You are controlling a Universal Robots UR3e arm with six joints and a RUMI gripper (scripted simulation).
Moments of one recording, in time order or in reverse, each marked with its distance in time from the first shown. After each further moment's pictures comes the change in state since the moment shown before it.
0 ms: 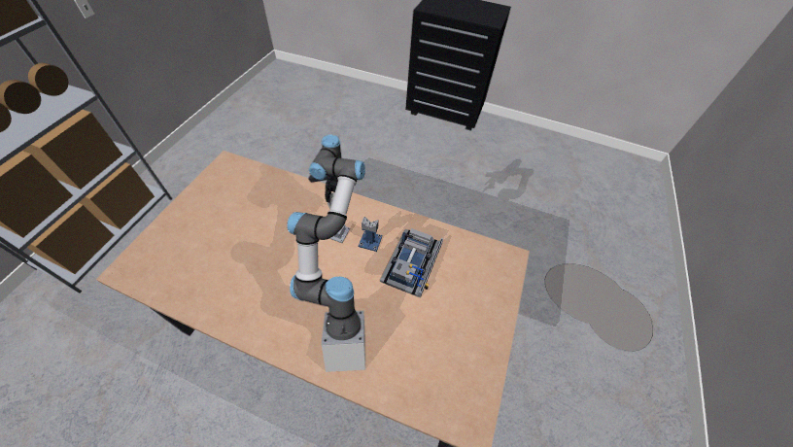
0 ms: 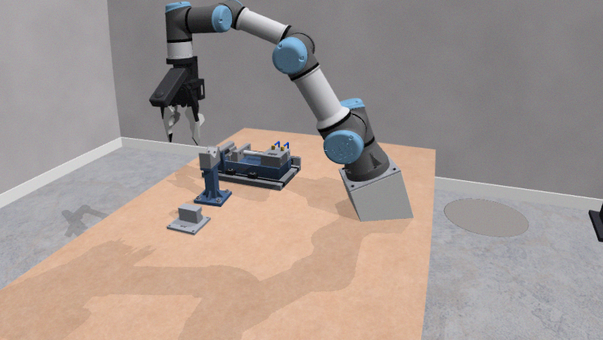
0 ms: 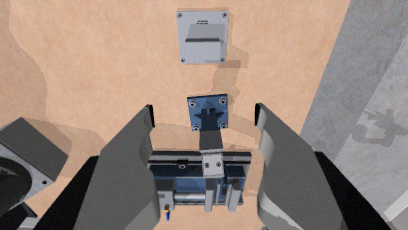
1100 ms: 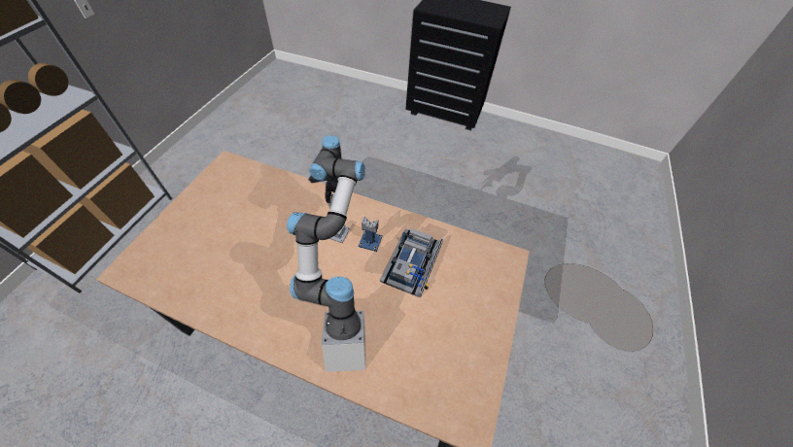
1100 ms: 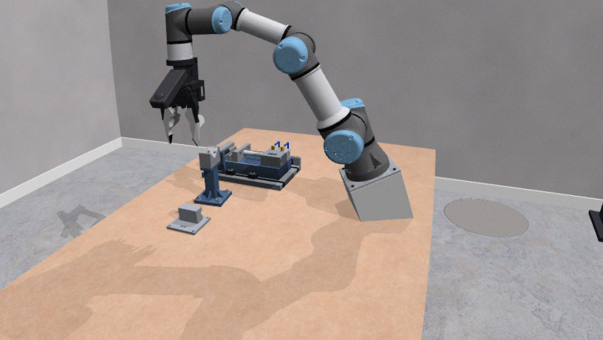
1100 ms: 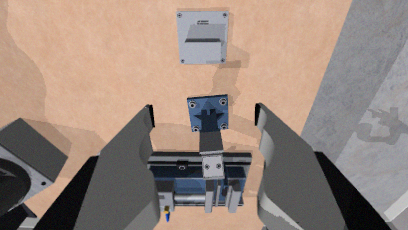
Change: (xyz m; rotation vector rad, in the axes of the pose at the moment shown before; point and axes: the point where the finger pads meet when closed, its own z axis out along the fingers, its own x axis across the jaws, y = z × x) arm 0.000 0.000 0.003 0.000 -0.001 0.000
